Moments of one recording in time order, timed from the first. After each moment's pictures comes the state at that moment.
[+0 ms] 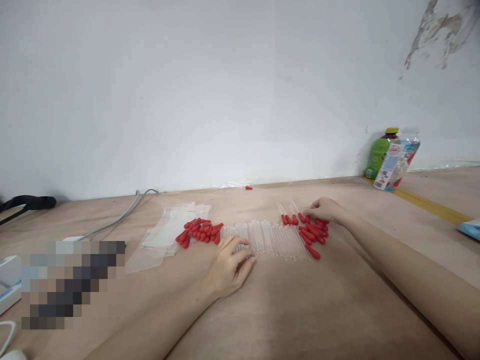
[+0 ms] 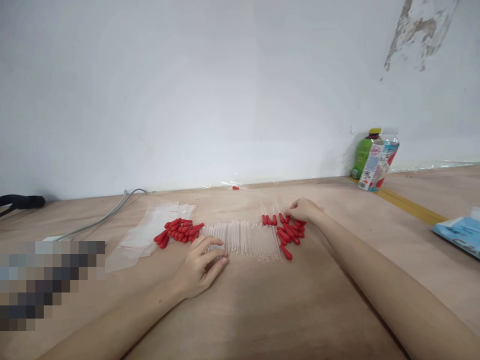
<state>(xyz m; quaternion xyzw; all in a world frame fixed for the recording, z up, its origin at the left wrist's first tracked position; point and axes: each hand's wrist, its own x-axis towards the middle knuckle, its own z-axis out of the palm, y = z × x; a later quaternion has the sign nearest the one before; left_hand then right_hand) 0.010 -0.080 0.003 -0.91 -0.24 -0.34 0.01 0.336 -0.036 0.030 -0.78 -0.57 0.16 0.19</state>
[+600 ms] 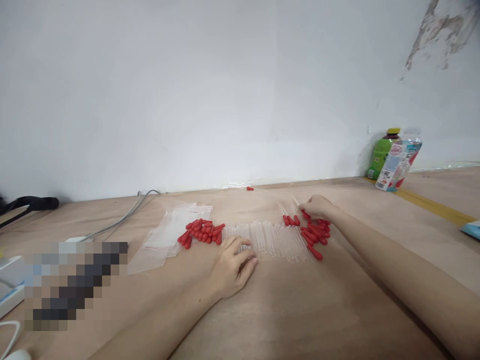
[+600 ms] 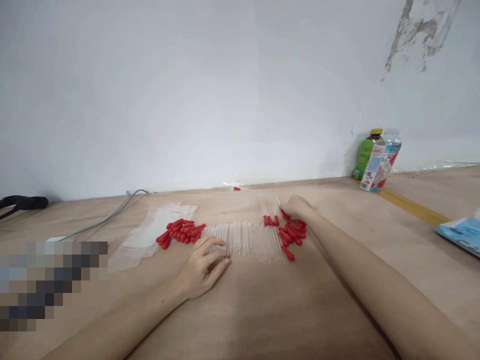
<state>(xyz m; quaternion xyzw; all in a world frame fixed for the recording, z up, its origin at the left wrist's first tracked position) 0.010 -0.082 0.004 -0.91 -0.25 -0.33 0.01 0.307 -0.027 0.049 -0.80 -0.56 0.14 0.19</state>
